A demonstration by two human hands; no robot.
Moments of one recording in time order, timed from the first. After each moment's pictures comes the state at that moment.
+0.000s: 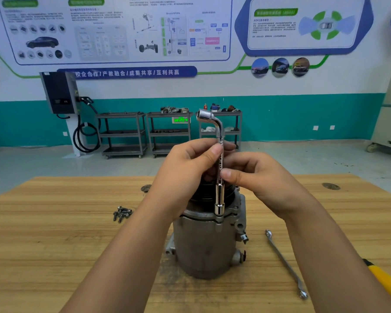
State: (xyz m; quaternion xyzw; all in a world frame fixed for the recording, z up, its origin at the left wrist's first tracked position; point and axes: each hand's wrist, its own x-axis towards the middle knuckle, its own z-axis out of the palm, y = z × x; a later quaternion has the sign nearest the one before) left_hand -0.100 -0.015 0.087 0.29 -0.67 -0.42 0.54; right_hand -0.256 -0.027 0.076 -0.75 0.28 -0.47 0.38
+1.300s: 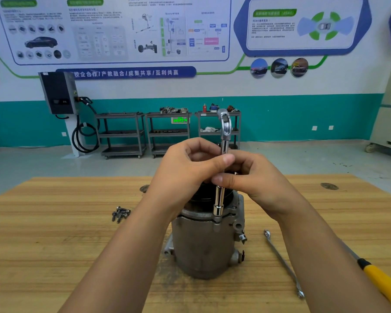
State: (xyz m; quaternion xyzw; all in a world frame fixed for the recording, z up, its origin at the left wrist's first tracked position) left_hand -0.098 -0.016 0.086 0.29 -0.67 -0.40 0.56; right_hand -0.251 -0.026 0.074 -0.74 0.25 -0.48 0.39
